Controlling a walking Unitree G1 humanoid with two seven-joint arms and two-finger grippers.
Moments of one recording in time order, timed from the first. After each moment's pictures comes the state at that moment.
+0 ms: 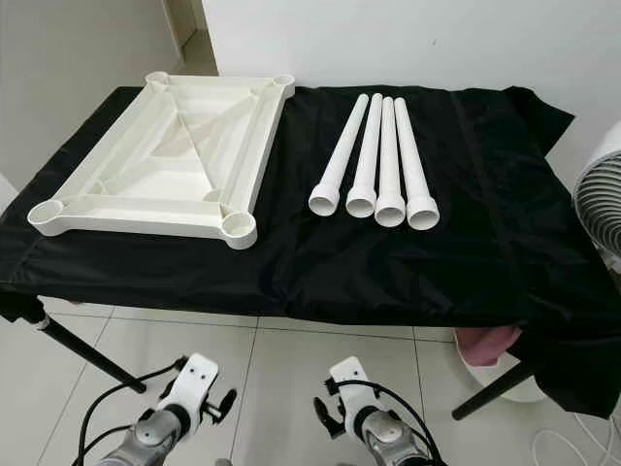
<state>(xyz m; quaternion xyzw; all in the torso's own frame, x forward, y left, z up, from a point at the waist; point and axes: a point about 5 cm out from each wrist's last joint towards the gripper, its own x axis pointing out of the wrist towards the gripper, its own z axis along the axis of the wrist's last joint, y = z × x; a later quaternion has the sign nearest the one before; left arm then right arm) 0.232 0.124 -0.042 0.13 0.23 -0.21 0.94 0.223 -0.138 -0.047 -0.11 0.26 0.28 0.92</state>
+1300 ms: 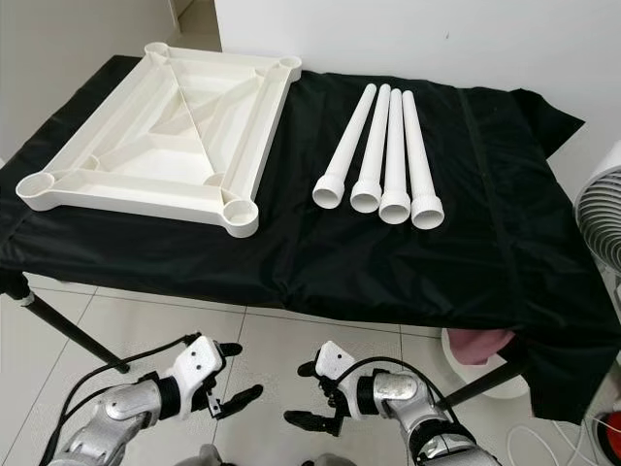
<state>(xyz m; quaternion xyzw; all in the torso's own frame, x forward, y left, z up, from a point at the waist) 0.223 0.122 0.028 0.11 0.11 -0.50 0.85 0.240 -0.144 0.000 -0.13 0.19 0.61 0.76</state>
